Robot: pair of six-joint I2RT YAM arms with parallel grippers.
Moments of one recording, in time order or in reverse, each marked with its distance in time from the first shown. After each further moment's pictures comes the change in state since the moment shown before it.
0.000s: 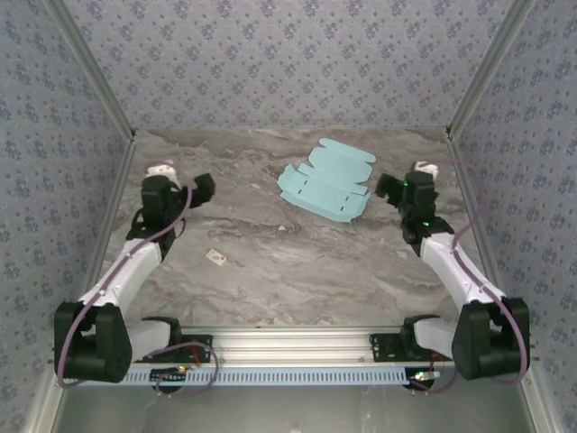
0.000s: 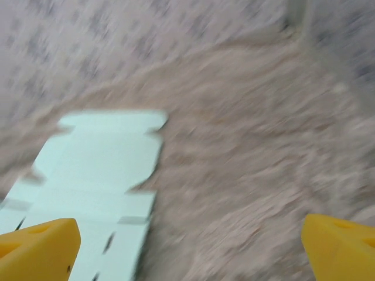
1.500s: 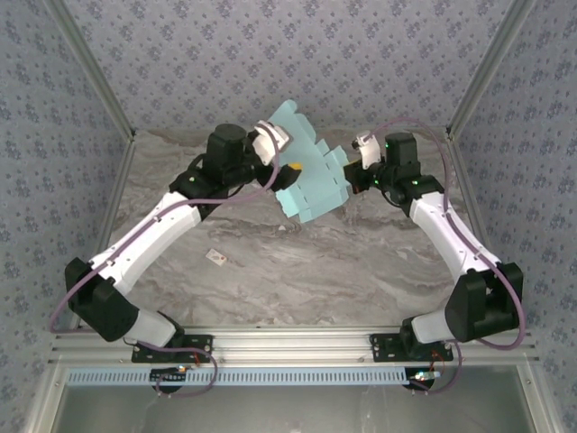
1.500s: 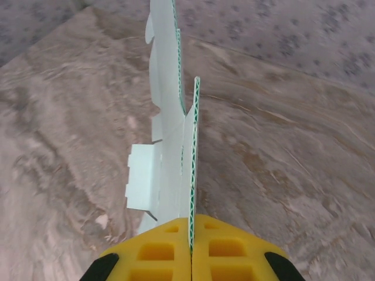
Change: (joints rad) left arm -0.486 0.275 0.730 -0.410 0.128 0.717; right arm 0.089 0.184 0.431 -0.291 -0.656 -0.546
